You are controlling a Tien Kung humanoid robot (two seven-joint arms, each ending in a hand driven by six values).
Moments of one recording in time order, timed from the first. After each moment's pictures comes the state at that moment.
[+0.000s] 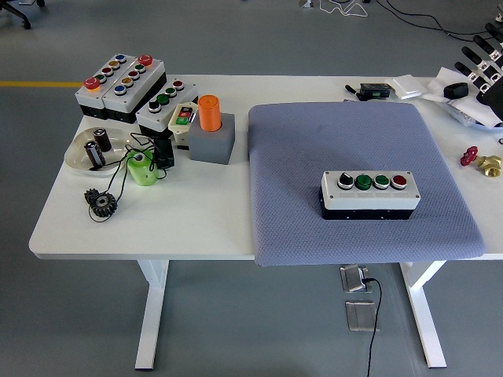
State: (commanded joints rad) left arm -0.18 0.00 -0.85 -0.18 0.31 0.31 0.02; right arm 0.74 -0.71 0.84 1.21 0.15 -0.12 0.10
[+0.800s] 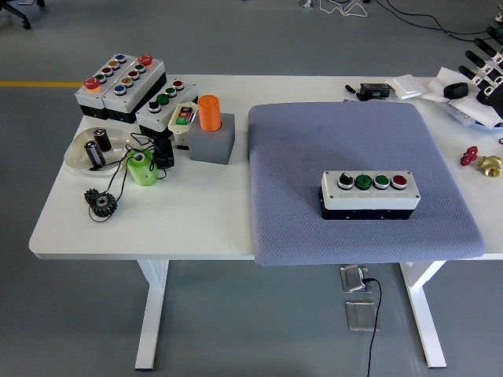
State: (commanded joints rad) left arm -0.17 0.00 -0.86 -0.18 0.32 0.31 0.03; right arm 0.74 -0.72 0.85 1.19 0.12 -0.13 0.09
